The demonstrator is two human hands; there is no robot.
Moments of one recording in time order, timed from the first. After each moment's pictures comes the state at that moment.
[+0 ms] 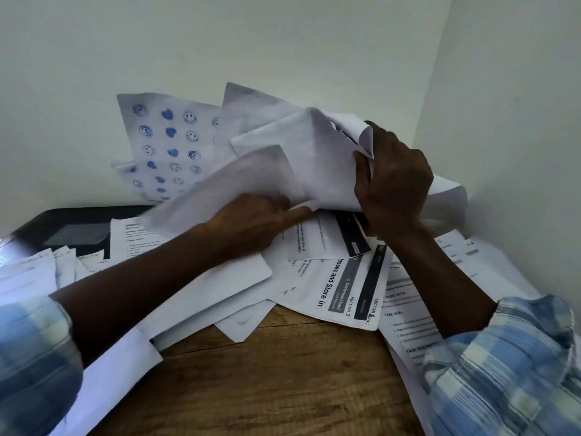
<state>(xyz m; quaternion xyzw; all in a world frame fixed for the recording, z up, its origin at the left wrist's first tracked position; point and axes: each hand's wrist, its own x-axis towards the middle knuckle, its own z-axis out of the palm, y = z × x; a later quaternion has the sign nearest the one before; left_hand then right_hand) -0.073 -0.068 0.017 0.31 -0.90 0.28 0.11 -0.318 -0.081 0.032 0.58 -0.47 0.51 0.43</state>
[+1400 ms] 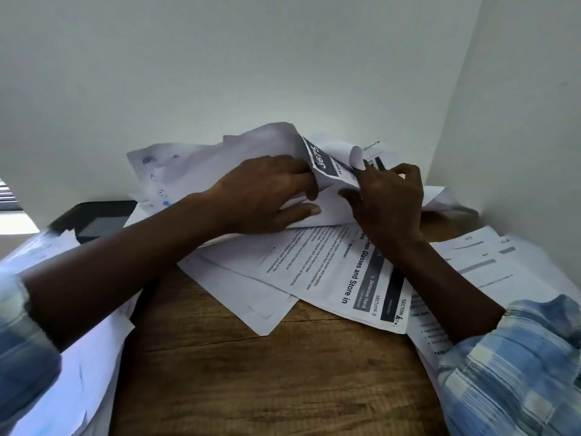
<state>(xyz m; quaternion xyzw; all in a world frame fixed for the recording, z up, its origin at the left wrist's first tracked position) -0.056 -0.050 0.064 0.28 -0.92 0.22 0.18 -0.293 -0.082 -0.003 0.67 -0.53 0.35 0.38</state>
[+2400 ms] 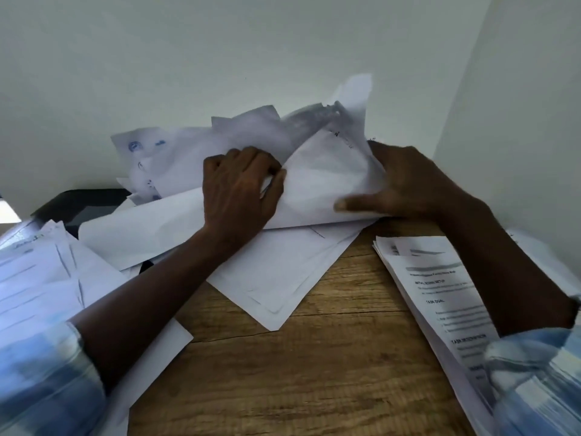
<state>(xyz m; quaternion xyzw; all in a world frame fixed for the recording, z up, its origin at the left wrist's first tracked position) -0.038 -0.065 -0.001 0.44 -0.70 0.31 0.46 -0.310 -0.056 0.059 0.83 -0.51 0.24 0.00</state>
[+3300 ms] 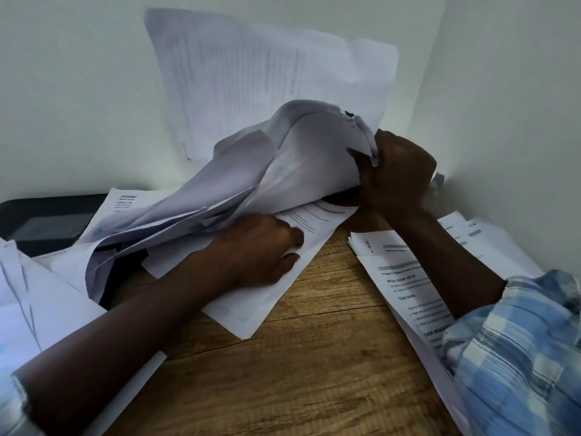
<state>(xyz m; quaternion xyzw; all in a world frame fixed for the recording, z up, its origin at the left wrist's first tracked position) -0.075 -0.042 -0.018 0.36 -0.92 0.11 0.09 -0.329 -0.098 0.016 0.62 -0.53 0.46 0.35</state>
